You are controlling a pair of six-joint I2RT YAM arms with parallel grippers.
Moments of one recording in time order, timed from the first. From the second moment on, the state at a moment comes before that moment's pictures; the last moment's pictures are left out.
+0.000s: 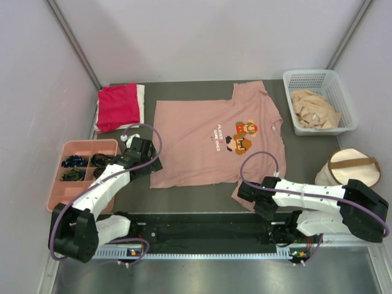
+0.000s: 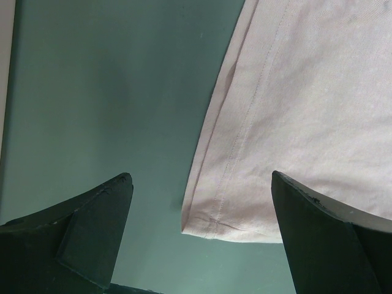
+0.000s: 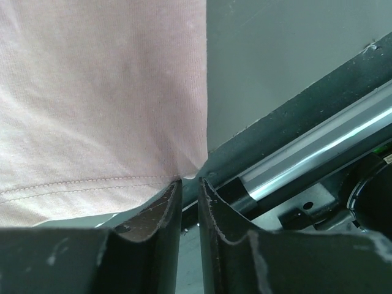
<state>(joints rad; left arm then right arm) -0.29 1.14 0.68 -0.58 -0.26 -0.63 1.06 1.21 0.54 -1.04 0.31 1.68</state>
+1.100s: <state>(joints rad) -0.29 1.14 0.68 -0.58 -0.26 -0.63 1.06 1.21 0.59 -1.10 0.35 1.68</state>
